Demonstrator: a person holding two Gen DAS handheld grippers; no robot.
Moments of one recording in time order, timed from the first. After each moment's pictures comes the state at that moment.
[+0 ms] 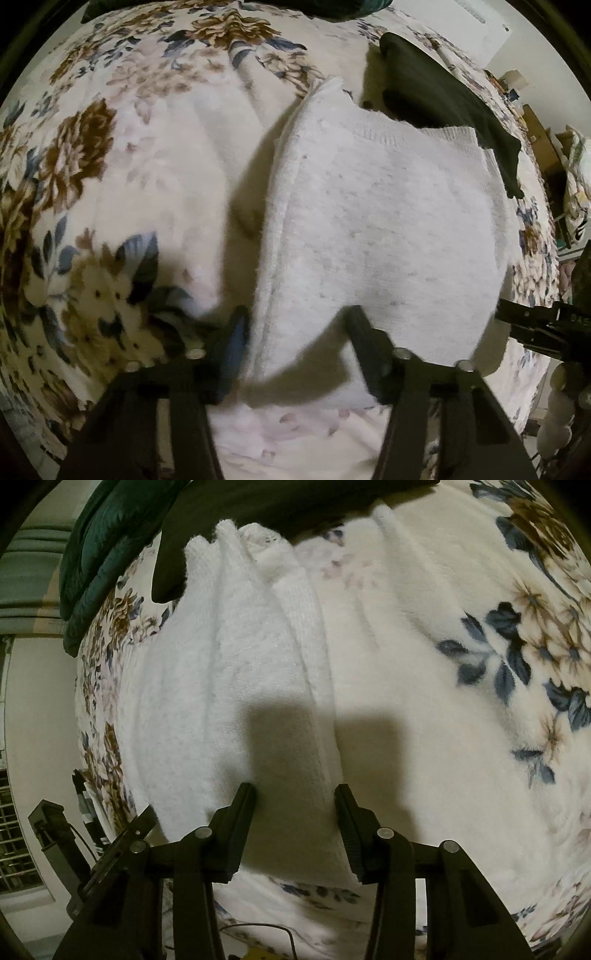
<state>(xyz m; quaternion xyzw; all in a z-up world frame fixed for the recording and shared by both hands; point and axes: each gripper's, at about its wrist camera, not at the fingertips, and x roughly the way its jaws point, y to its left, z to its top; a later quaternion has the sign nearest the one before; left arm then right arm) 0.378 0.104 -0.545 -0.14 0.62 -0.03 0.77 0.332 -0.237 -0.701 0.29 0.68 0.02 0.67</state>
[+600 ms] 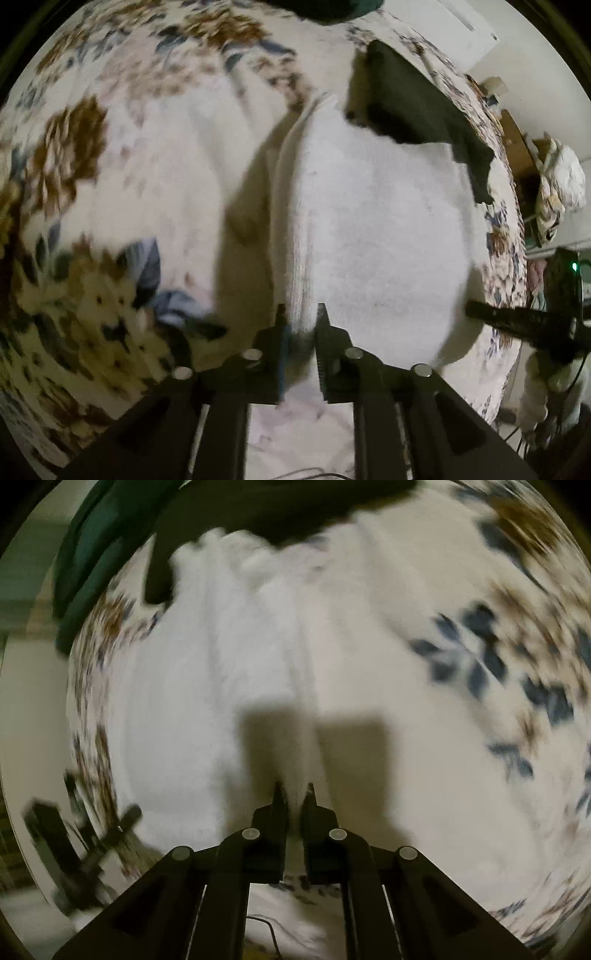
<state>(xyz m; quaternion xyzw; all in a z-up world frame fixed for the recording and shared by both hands) 0.389 0.130 -0.516 -0.17 0.63 -0.08 0.76 0.334 -0.239 -0.685 0.25 0.69 0.02 0.68</state>
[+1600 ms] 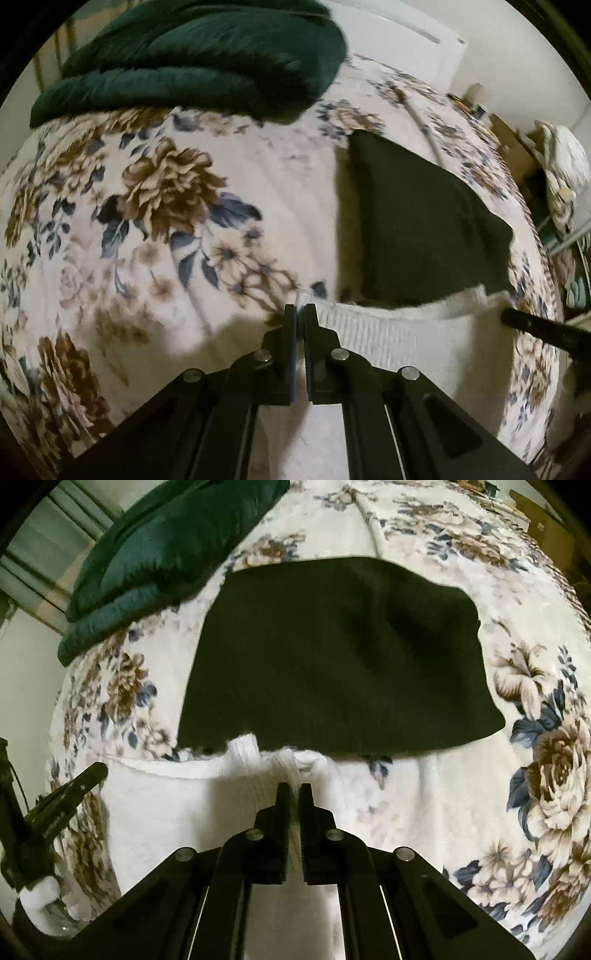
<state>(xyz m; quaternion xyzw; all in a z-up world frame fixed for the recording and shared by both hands) 0.559 0.113 -0.491 -0.08 0.54 -0.08 0.84 0.477 -0.239 -0.621 0.15 0.59 -0.01 0.79</state>
